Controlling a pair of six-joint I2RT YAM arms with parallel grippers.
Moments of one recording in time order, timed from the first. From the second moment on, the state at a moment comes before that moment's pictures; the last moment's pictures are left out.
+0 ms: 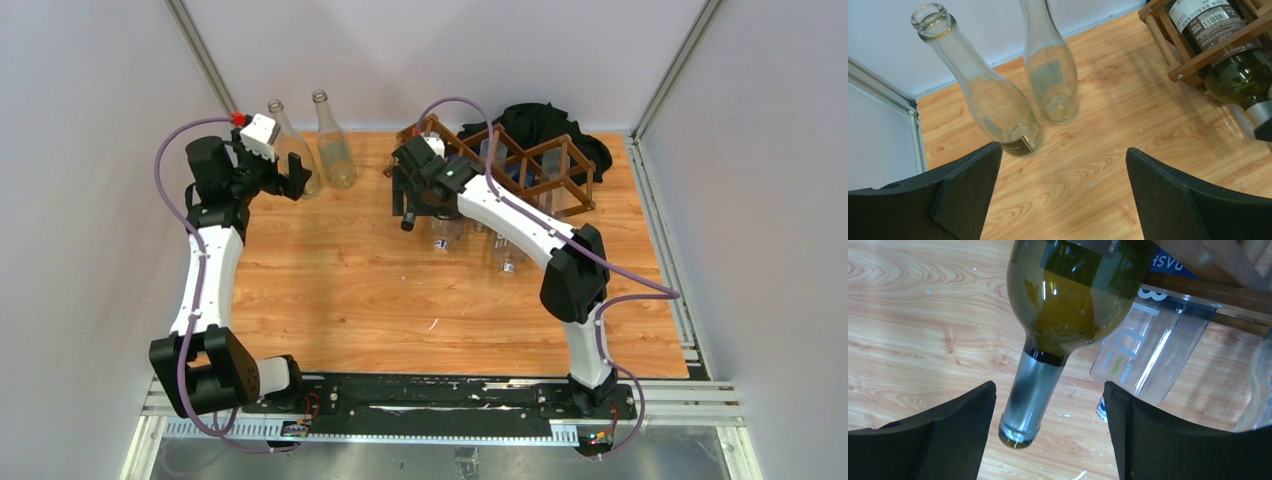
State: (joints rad) left arm 0.22 1.26 1.12 -0.16 0.59 0.29; right arm 0.80 2.00 1.94 -0.84 0.24 0.62
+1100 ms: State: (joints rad) left arm 0.11 1.24 1.09 -0.24 0.67 0.37; right arm 0.80 2.04 1.85 -0.68 0.28 0.69
